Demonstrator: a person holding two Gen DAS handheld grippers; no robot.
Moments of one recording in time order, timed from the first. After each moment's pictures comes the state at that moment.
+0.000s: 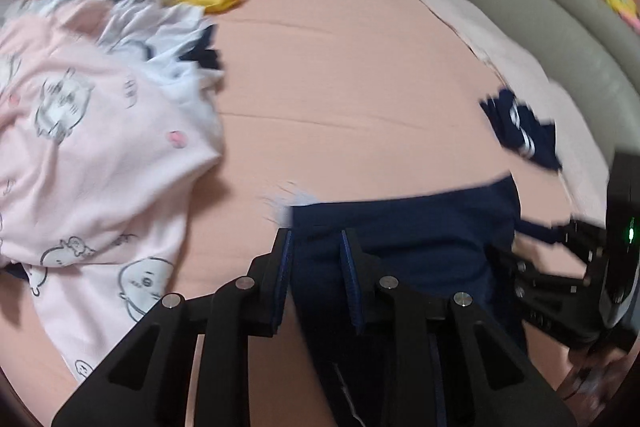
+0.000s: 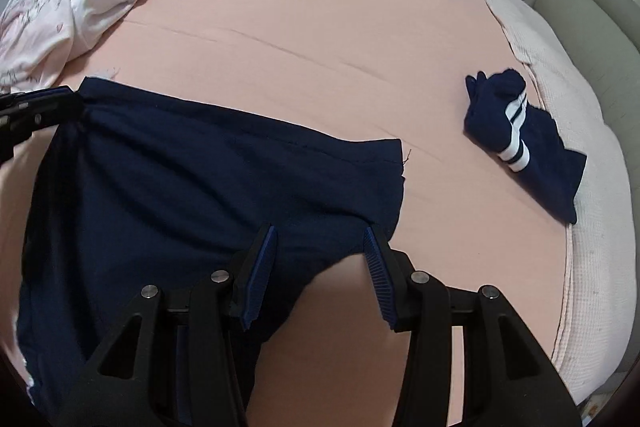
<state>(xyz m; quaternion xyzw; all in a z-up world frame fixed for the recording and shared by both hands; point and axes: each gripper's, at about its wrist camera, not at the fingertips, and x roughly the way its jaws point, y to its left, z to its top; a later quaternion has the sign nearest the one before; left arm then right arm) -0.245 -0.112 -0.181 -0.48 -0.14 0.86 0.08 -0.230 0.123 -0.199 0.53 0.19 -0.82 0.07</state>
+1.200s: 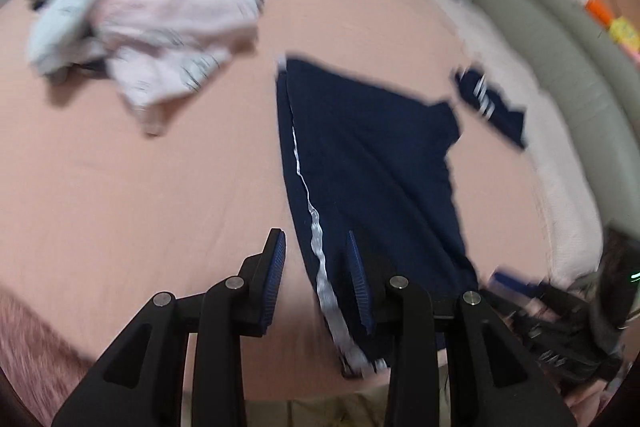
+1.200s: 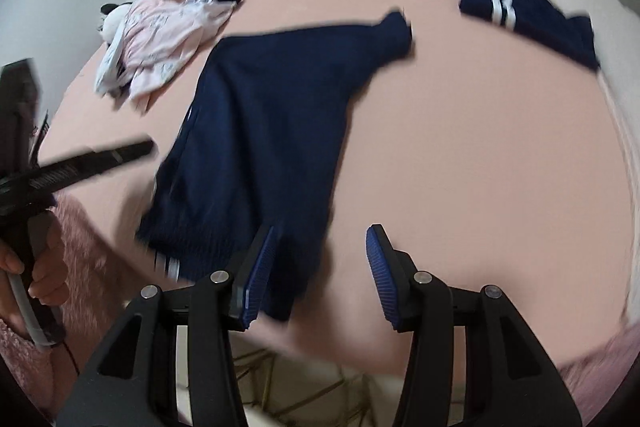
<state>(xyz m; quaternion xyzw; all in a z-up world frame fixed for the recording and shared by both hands) -0.059 -0.067 -0.148 -0.46 -0.19 0.86 0.03 -0.059 0.197 -0.175 0.54 0.00 -0.82 0.19</state>
